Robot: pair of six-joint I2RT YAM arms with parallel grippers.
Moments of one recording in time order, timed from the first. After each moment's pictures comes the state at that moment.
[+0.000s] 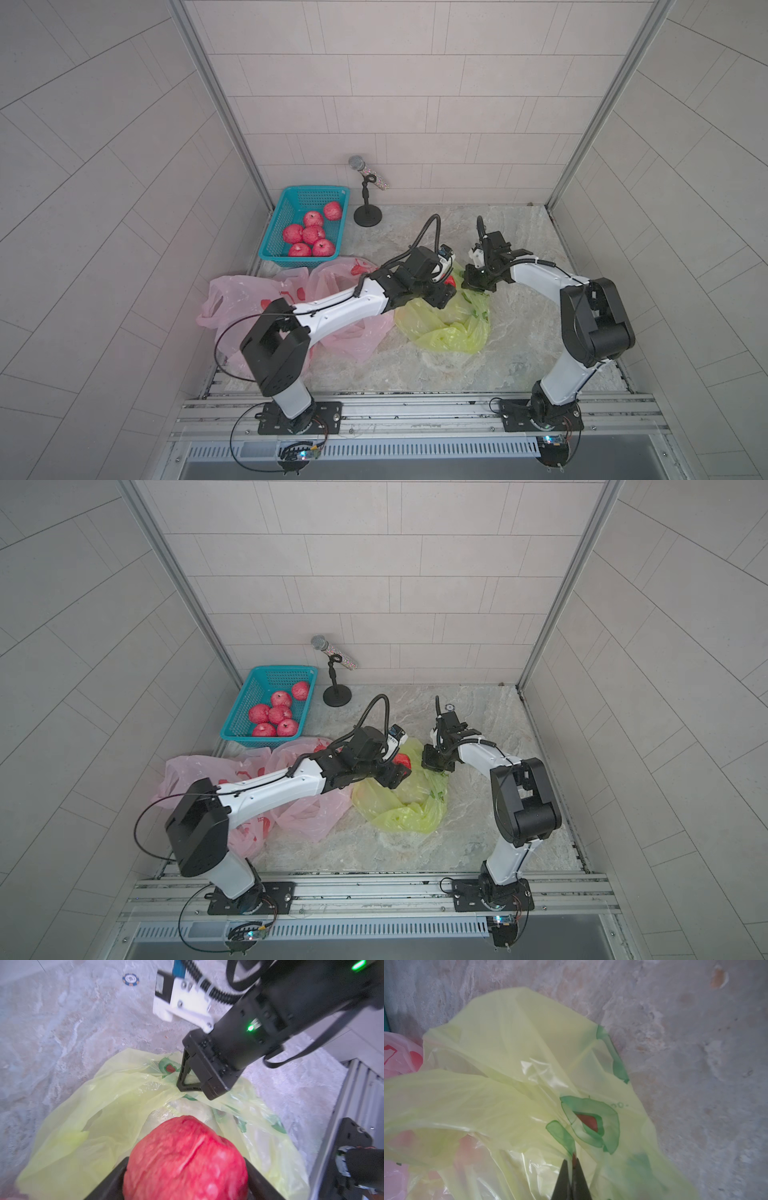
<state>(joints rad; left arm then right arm) -0.85 1.61 1.22 -0.30 0.09 -0.16 0.20 1.71 1.10 -0.57 -0.35 0.41</state>
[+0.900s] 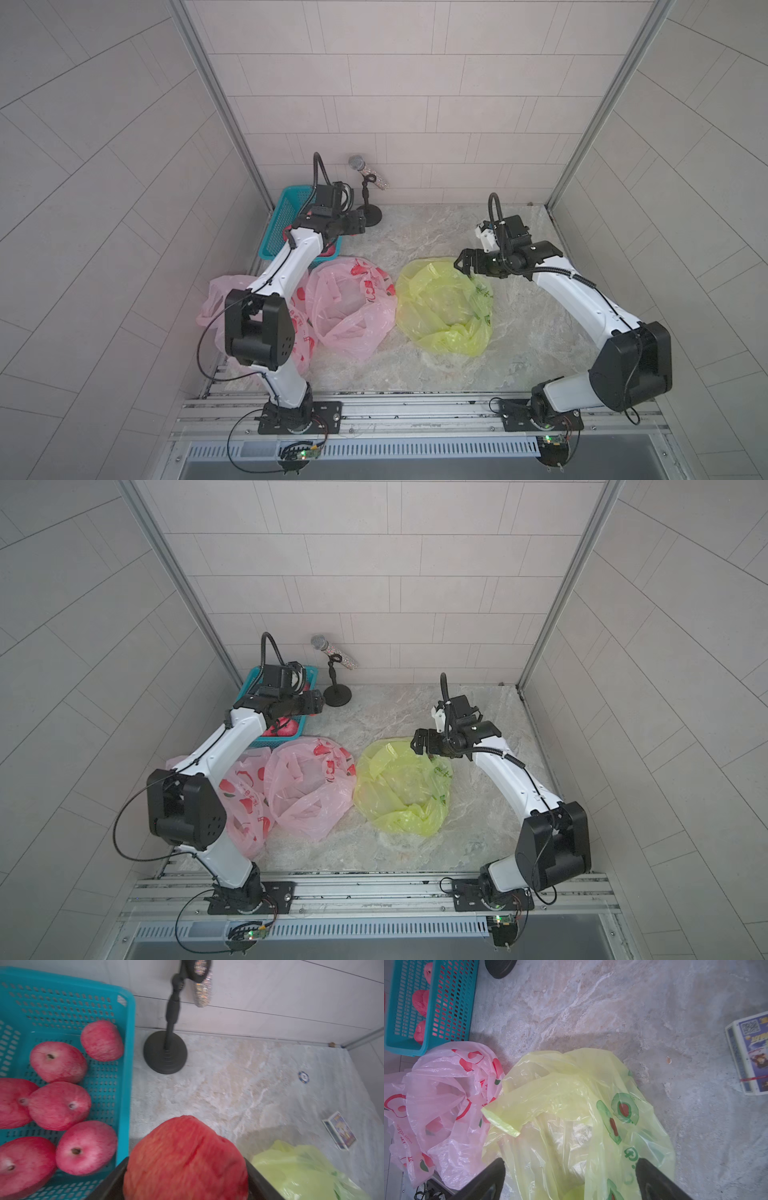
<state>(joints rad) -0.14 1.74 1.55 -0.54 0.10 -0.24 0.24 1.43 1.23 -0.75 -0.28 0.31</state>
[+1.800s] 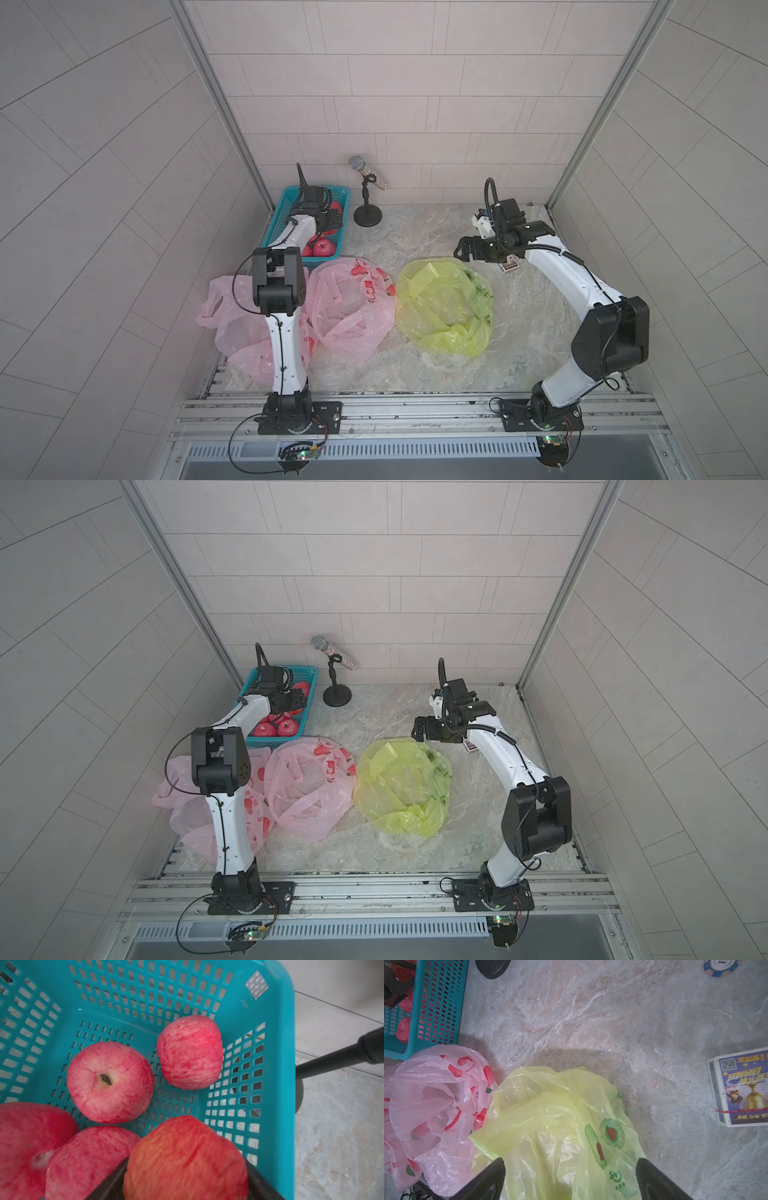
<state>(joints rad) 0.02 2.23 1.85 -0.46 0.06 -0.25 0.20 1.63 1.45 -0.85 -0.28 0.22</state>
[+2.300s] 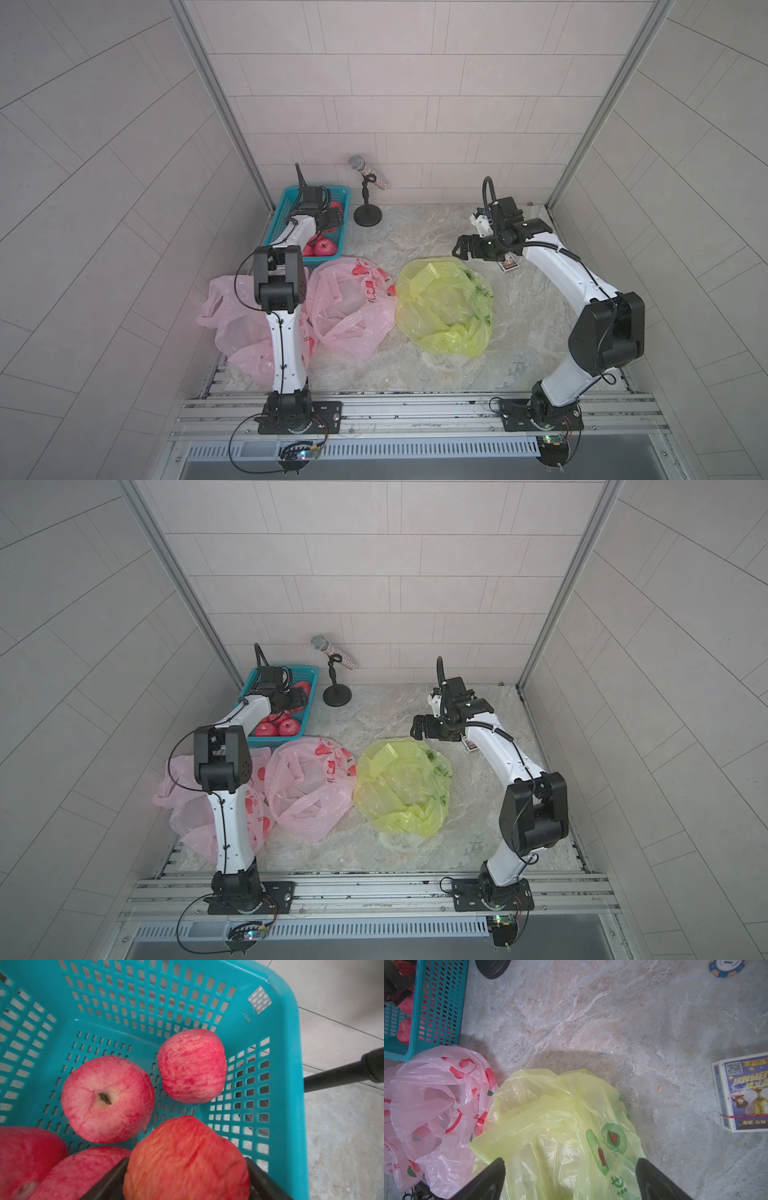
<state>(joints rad) 0.03 2.26 1.86 -0.40 0.08 -0.26 0.20 1.64 1.47 -0.85 -0.29 0.22</state>
